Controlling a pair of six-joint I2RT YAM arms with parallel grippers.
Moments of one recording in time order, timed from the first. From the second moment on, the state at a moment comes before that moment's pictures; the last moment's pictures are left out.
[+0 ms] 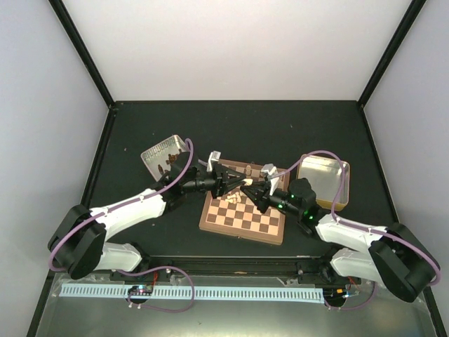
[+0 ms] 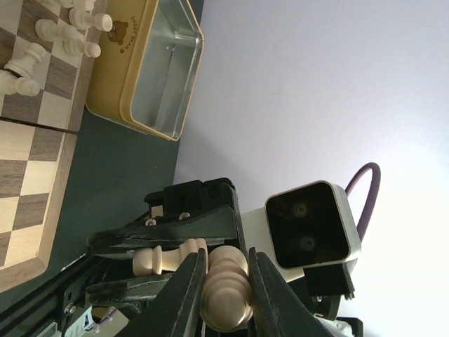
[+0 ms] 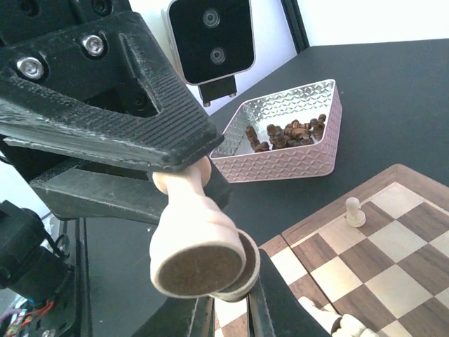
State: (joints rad) left arm -0.70 1.31 0.68 0.37 0.63 -1.58; right arm 0.69 1.16 0.31 0.71 -0.44 0.38
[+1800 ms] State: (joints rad) left arm -0.96 1.96 1.41 -0.34 -0.32 -0.37; right arm 0.69 0.63 0.48 -0.52 0.45 0.74
